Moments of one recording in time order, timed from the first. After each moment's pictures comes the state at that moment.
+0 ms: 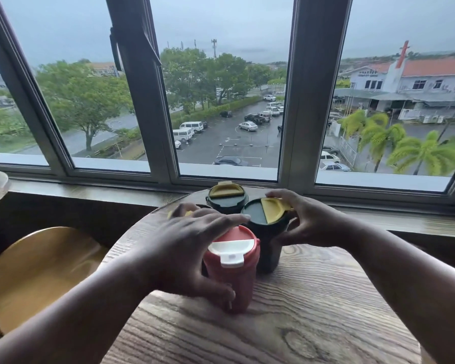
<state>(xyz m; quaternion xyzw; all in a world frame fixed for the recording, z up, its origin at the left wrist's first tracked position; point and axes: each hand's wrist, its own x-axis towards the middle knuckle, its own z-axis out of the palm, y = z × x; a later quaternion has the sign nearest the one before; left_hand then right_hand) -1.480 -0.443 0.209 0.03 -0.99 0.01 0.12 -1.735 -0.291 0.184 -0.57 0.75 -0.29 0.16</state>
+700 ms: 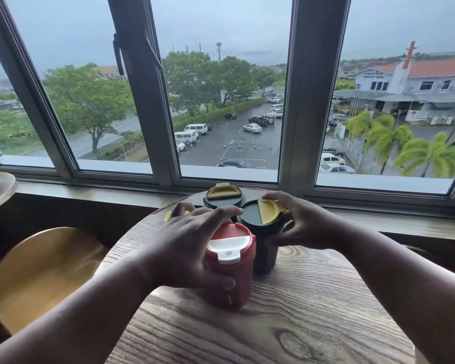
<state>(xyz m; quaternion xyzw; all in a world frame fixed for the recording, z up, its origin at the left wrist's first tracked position) -1.490 -0.436 0.207 0.06 -0.99 -0.02 0.13 -1.735 -0.291 0.182 -0.57 0.75 -0.31 0.16</state>
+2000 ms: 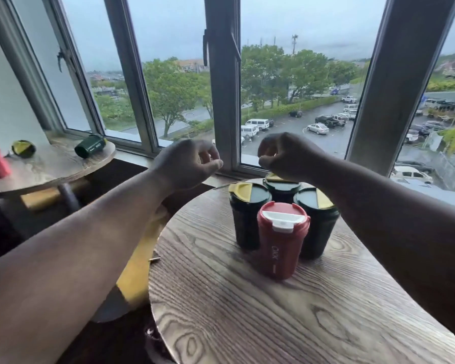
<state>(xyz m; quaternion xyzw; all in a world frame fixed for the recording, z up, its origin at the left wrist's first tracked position) -1.429 -0.499 0.260 0.32 -0.90 -0.08 0.30 -1.636 -0.381 0.276 -0.66 0.70 -0.27 -0.01</state>
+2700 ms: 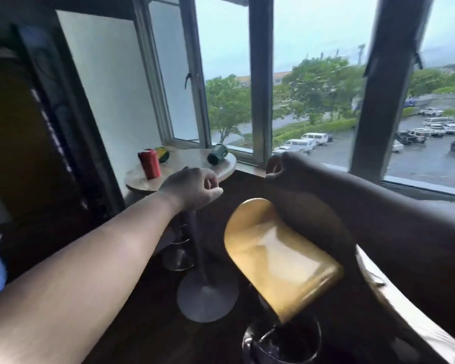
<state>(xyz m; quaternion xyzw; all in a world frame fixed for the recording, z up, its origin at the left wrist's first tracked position) -1.013 -0.654 0.255 0.50 -0.85 -0.02 0.19 -1.262 -0.612 0.268 -0.71 0.66 -0.23 0.04</state>
